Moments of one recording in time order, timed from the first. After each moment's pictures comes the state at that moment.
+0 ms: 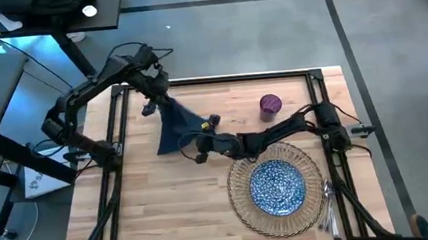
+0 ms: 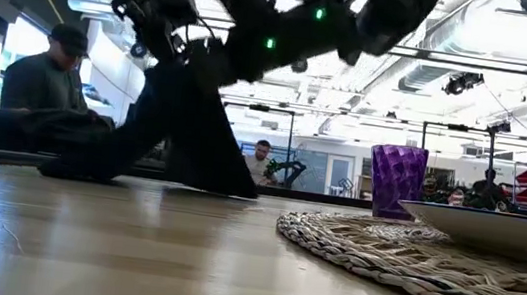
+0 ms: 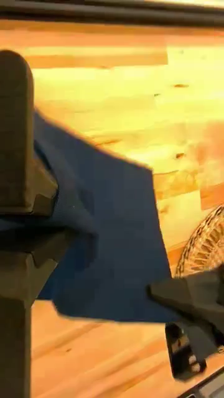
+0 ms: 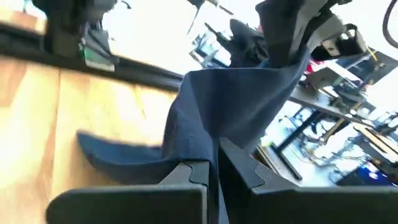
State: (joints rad) left arm 0.87 1.45 1.29 -1.10 0.67 0.94; right arm 0.08 2.05 1.29 0.56 0.62 -0.38
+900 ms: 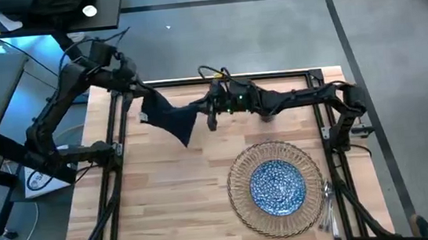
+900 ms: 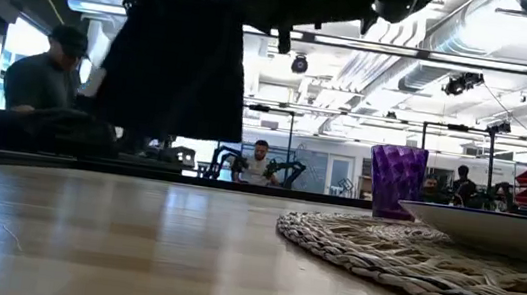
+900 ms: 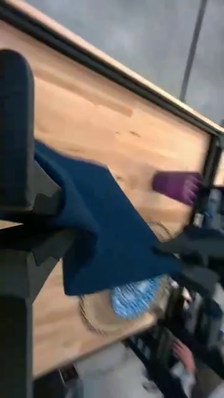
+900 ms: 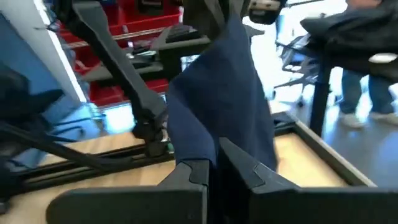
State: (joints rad) left arm 1.07 1.13 1.29 -1.10 0.88 0.56; right arm -0.22 1.78 1.29 0.37 -0.12 0.16
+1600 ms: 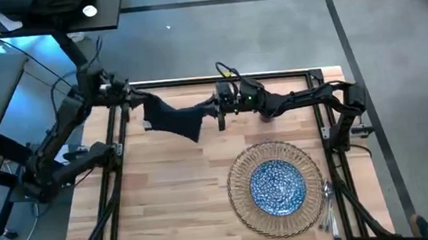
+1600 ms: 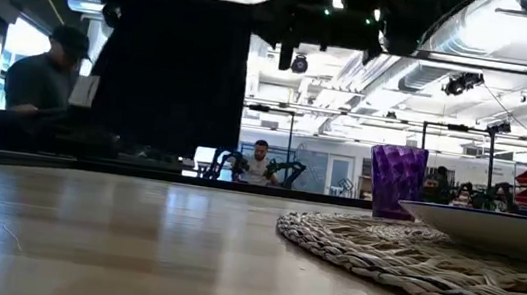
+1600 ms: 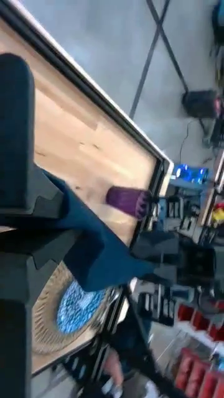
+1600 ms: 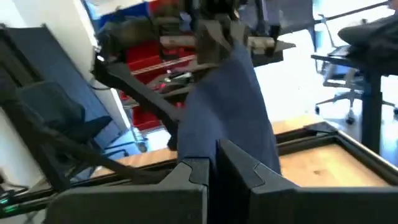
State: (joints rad) left arm 1.10 0.72 0.74 -0.46 0.90 0.11; right arm -0.26 1.79 1.08 0.74 -0.29 0.25
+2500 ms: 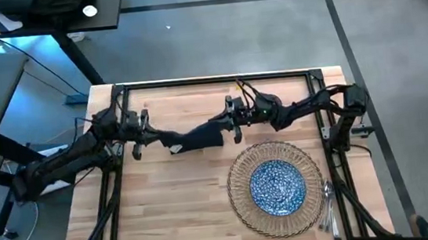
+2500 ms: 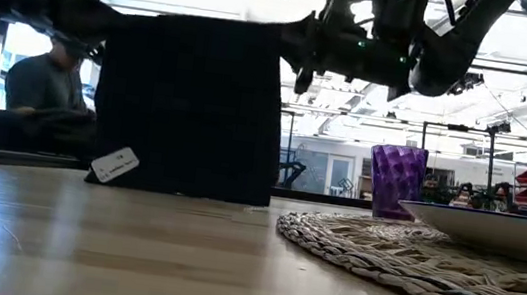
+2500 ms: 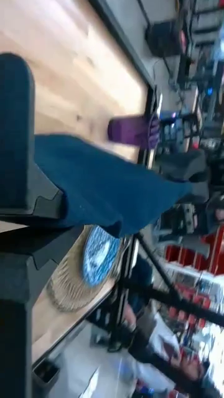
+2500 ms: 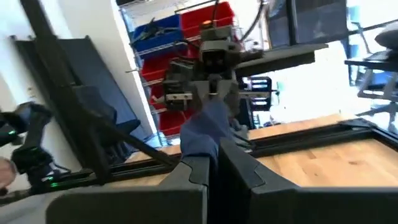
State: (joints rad) left arm 0.54 0.40 0.20 0.11 0.62 -0.09; right arm -0.22 1.79 0.80 1.11 -0.35 0.28
